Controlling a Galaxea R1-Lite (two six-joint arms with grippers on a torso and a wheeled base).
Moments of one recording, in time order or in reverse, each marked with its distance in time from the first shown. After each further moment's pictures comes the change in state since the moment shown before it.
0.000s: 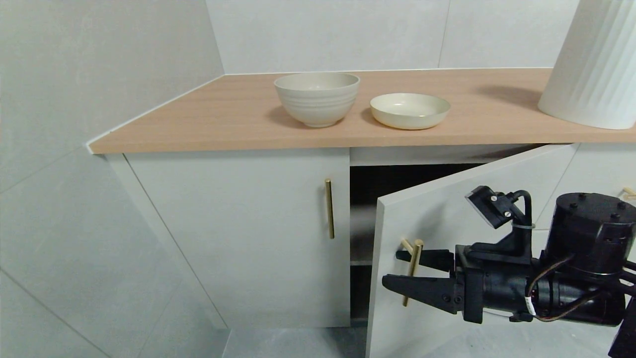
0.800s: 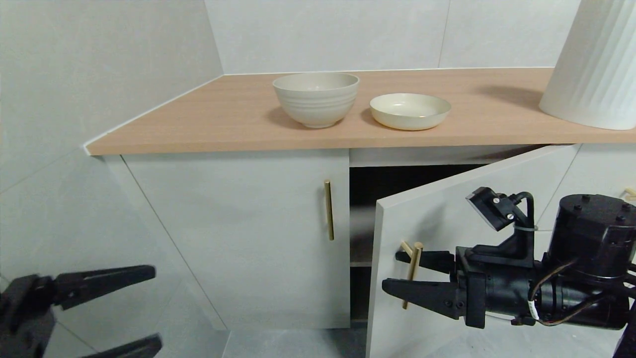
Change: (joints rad) left arm -0.161 0.940 -0.421 -0.114 -0.559 -0.017; right arm 0.020 -0.007 0.007 0.001 0.002 -0.002
